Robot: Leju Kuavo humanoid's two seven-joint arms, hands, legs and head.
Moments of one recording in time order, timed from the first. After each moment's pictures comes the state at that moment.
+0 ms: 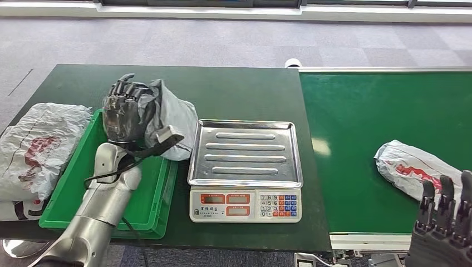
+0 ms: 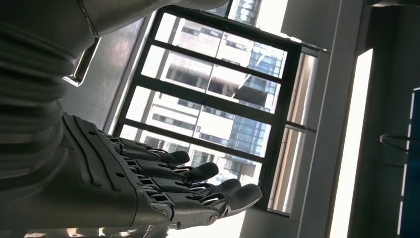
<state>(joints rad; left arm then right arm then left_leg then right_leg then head) -0.56 0.04 -0.11 -1.00 -1.03 0.69 -0.24 0.43 0.24 -0.18 -2.16 0.03 0.45 -0.67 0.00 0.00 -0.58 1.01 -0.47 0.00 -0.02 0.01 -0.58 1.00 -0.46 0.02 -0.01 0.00</state>
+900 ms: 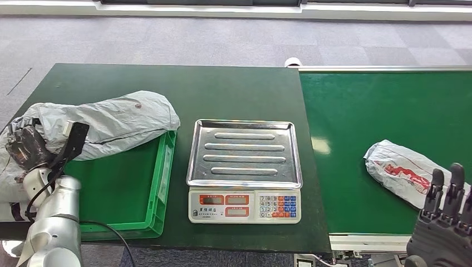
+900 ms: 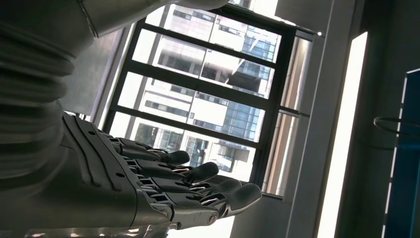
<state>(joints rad) -0.62 0.09 0.74 -0.73 -1.21 0.70 -0.31 0.37 0.21 -0.15 -2.13 0.03 0.34 -0.67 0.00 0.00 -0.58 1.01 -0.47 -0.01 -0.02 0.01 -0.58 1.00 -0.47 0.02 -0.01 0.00</state>
